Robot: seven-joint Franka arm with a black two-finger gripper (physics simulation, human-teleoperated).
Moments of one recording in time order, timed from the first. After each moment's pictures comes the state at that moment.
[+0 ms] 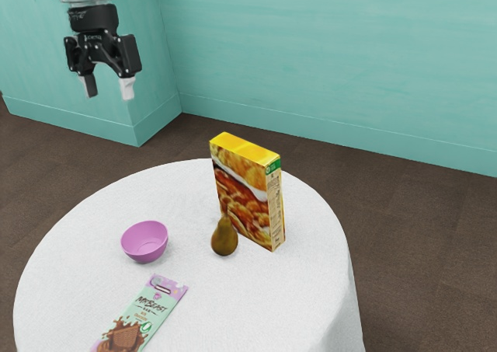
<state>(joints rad) 0.09 0.03 -0.06 -1.33 -0.10 1.15 0.01</state>
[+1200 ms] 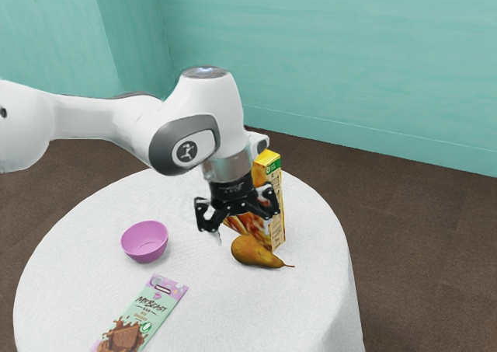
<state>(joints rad) -0.34 0.02 -0.07 -2.08 -0.08 2.14 -1.07</state>
